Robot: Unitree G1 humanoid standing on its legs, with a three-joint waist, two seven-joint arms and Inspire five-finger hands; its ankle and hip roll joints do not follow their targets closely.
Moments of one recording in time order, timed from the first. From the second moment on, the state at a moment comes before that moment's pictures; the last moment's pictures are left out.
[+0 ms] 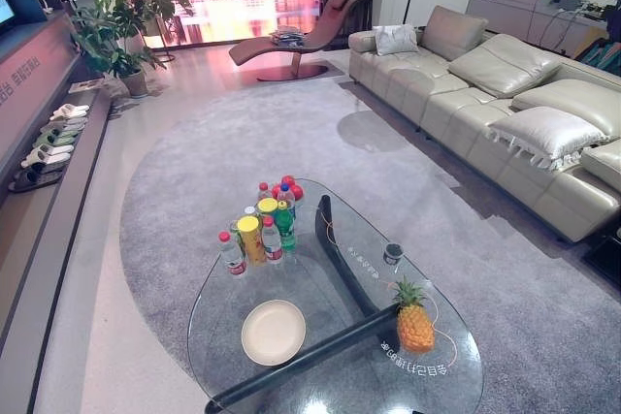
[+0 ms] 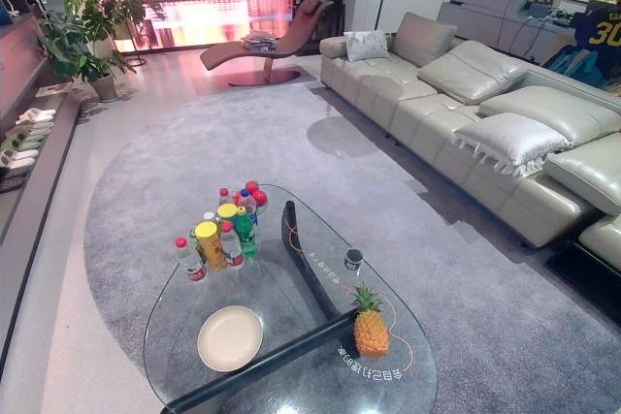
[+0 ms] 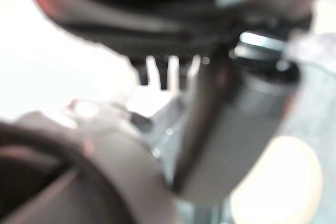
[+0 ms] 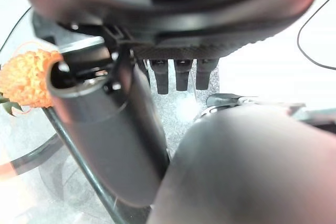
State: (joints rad) left arm 0.04 0.17 0.01 1.35 -0.57 0.02 -0.01; right arm 0.04 -0.19 0.09 1.33 0.31 -0.03 0.14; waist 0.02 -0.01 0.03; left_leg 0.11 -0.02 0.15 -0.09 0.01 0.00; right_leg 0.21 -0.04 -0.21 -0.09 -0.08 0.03
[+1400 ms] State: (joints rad) left arm 0.00 0.17 0.00 1.35 -0.60 -0.06 0.01; right arm 0.00 -0.19 -0.04 1.38 0.44 -0.07 -0.23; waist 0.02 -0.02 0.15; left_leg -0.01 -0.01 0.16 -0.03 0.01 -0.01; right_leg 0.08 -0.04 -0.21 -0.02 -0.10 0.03
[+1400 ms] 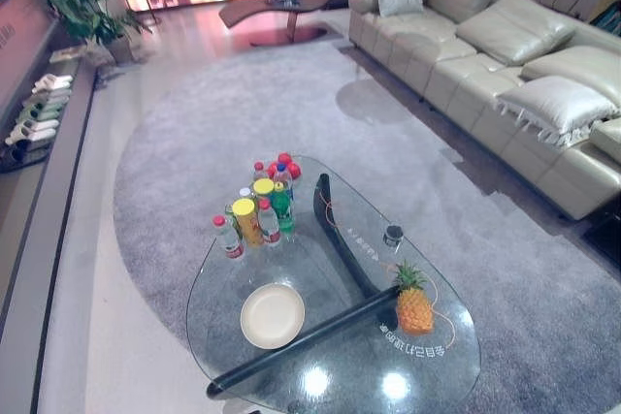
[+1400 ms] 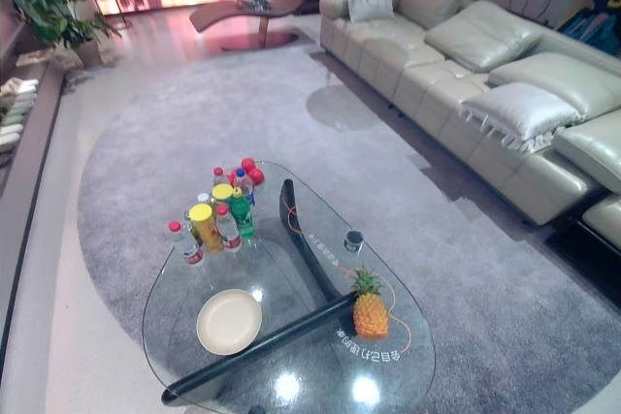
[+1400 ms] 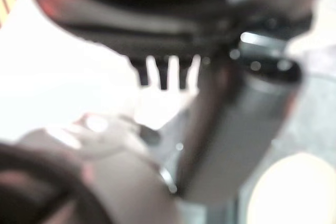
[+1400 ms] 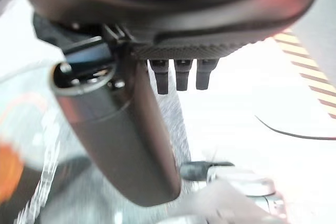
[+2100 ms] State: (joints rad) left arm -0.11 0.25 -0.07 1.19 -0.66 -0.09 0.05; right arm -0.16 -0.21 -0.02 0.74 0.55 -0.26 -0.48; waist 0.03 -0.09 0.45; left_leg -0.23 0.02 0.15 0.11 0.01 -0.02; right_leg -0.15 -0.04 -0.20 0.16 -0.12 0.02
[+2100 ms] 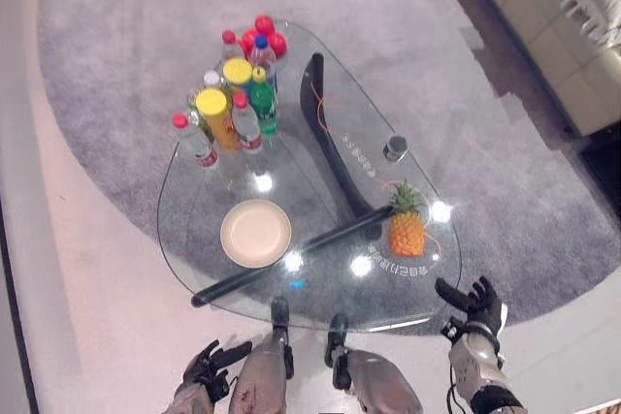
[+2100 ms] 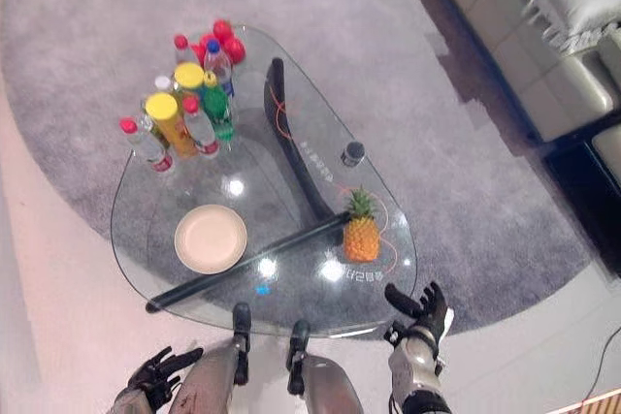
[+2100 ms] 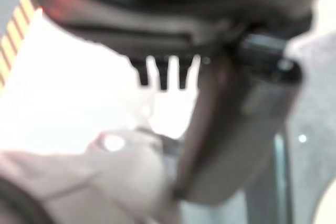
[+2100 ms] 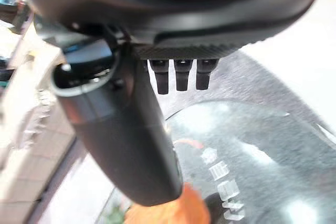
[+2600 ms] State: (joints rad) left arm -0.12 0.25 -0.11 1.12 -0.72 -0.09 0.07; right arm -0.36 -0.32 -0.01 0.60 0.47 -0.24 -0.57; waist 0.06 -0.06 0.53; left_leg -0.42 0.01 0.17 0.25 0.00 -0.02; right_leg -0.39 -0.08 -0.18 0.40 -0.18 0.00
